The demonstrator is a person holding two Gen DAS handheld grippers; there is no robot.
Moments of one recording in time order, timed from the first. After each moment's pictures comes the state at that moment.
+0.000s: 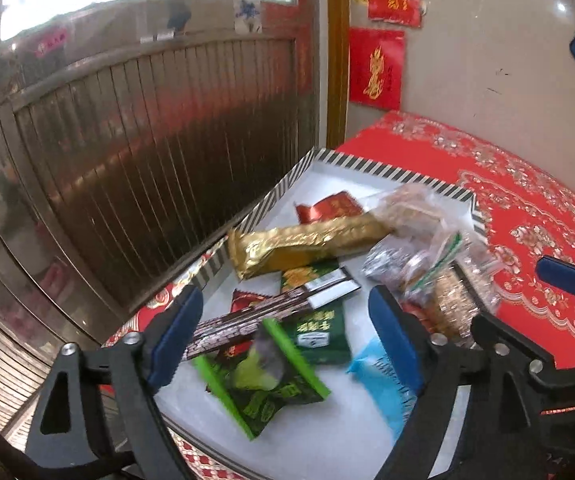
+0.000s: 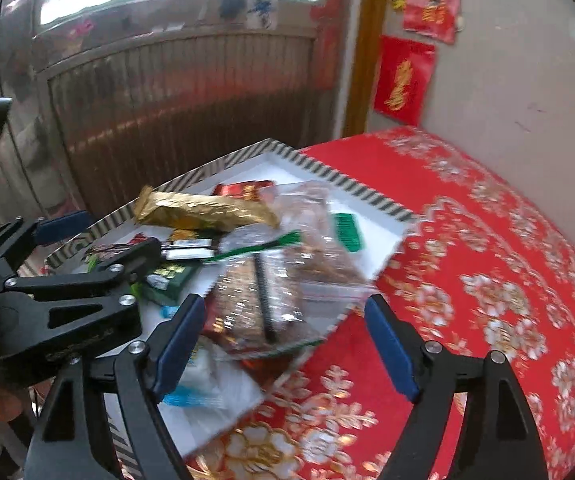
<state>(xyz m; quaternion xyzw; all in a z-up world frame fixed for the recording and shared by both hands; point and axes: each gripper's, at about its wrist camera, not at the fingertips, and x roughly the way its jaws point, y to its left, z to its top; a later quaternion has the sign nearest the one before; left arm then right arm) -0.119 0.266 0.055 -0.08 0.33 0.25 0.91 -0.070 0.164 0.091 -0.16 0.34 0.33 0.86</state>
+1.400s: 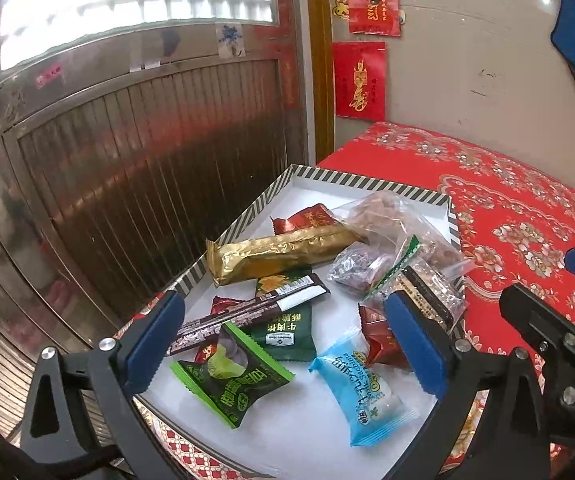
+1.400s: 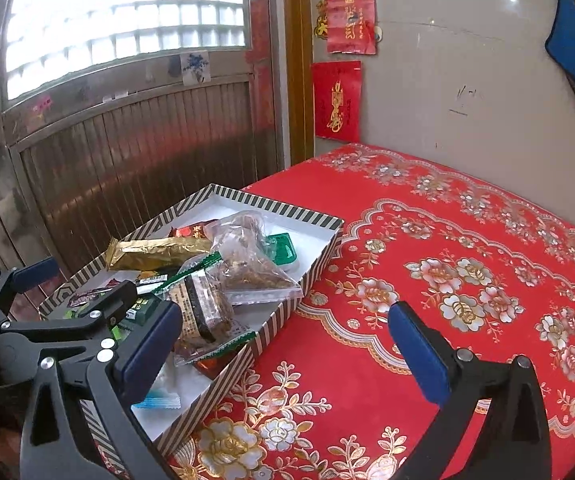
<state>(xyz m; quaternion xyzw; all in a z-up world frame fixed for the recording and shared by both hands) -0.123 0.238 0.063 -0.05 0.31 0.25 0.91 -0.073 0.115 0.100 -0.07 0.30 0.29 0.90</state>
